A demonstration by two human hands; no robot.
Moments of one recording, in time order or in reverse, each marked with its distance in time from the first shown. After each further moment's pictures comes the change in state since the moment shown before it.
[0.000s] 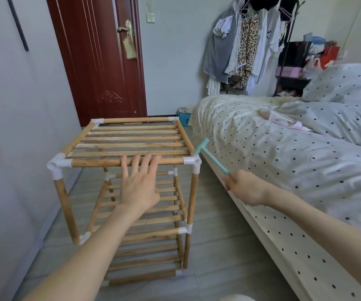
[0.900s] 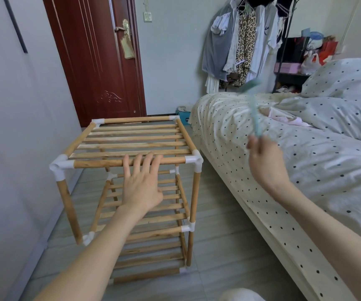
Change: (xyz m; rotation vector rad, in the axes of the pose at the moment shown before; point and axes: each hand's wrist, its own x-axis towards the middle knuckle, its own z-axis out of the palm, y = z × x) left_hand -0.003 -0.001 -0.003 -0.011 0.024 0.020; right_hand 0.003 0.006 -0.004 0.161 0.395 -0.065
